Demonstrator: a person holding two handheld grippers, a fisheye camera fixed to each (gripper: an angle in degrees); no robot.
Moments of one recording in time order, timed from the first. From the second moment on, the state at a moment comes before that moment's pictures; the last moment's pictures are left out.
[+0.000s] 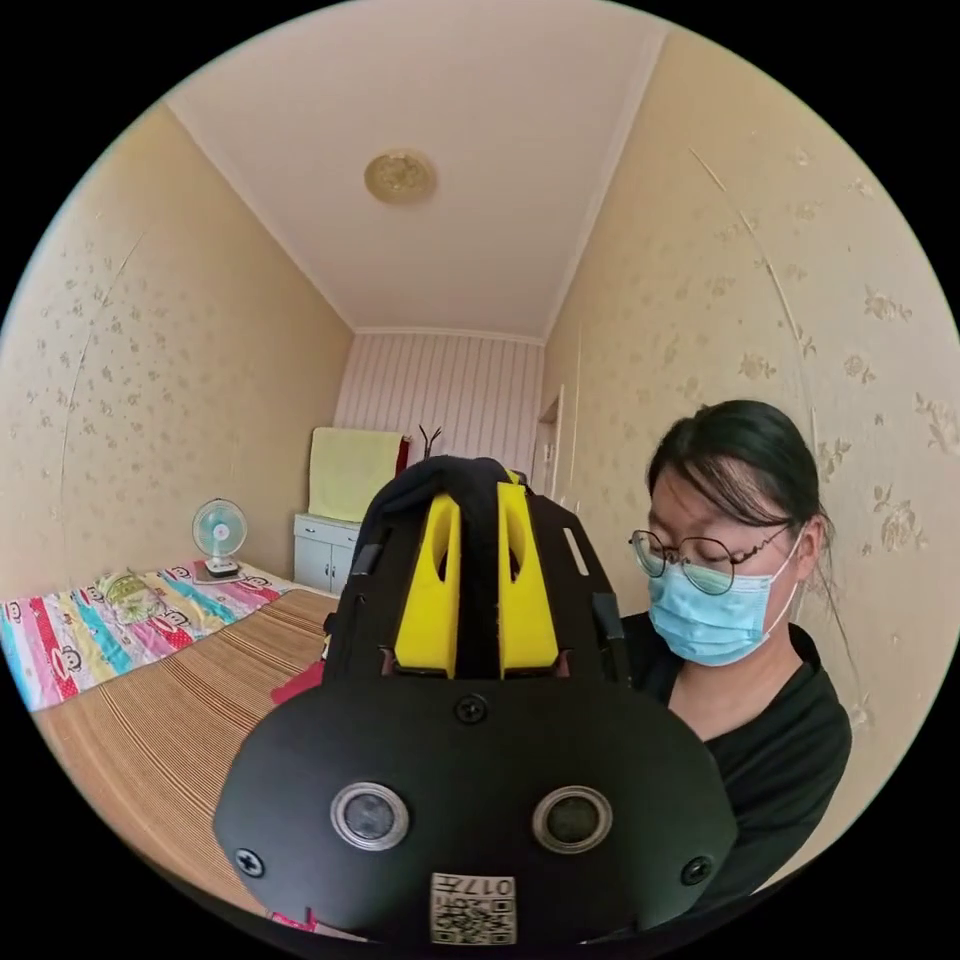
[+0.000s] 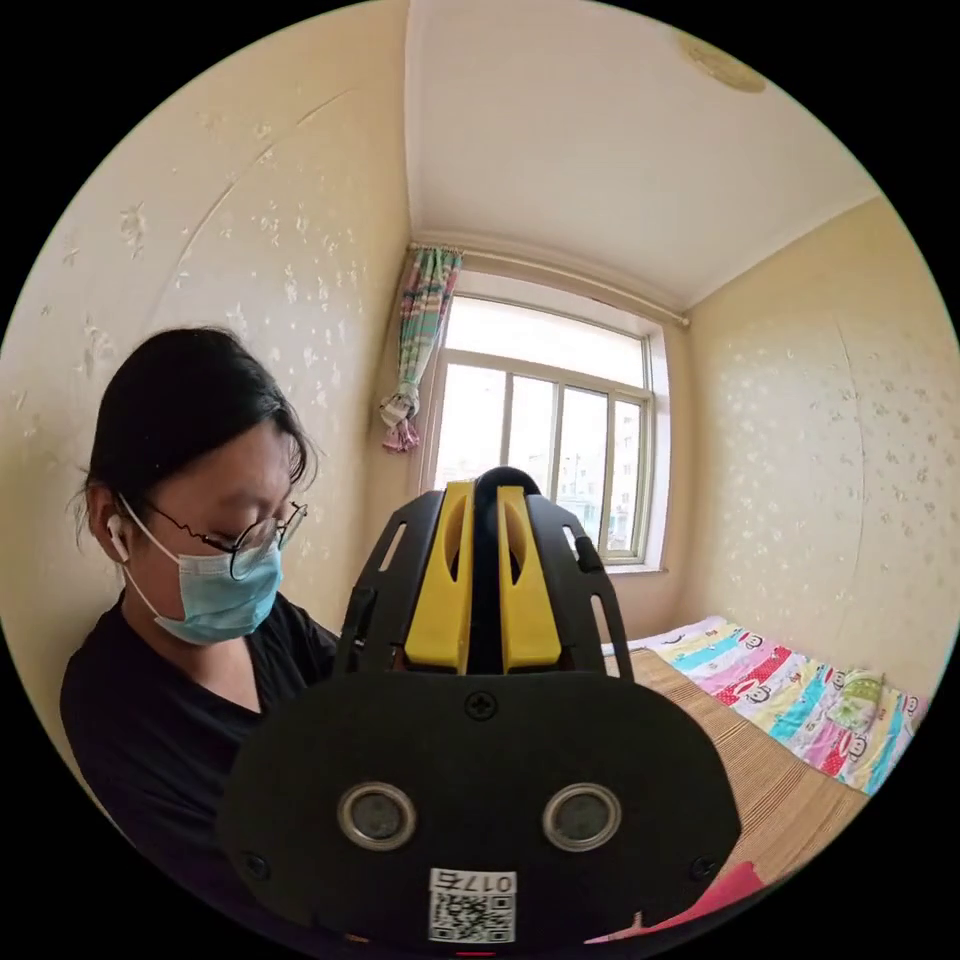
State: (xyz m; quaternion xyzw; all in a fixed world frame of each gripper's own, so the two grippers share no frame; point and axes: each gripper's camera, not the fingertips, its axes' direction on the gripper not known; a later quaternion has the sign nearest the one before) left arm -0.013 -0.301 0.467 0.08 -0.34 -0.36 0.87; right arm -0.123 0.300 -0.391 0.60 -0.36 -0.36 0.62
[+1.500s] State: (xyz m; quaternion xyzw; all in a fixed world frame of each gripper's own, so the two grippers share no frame) left arm 0.109 0.282 0.624 -0.03 -0.16 -0.80 0.57; right arm -0.171 0.206 0.041 0.27 -0.30 -0.15 0.90
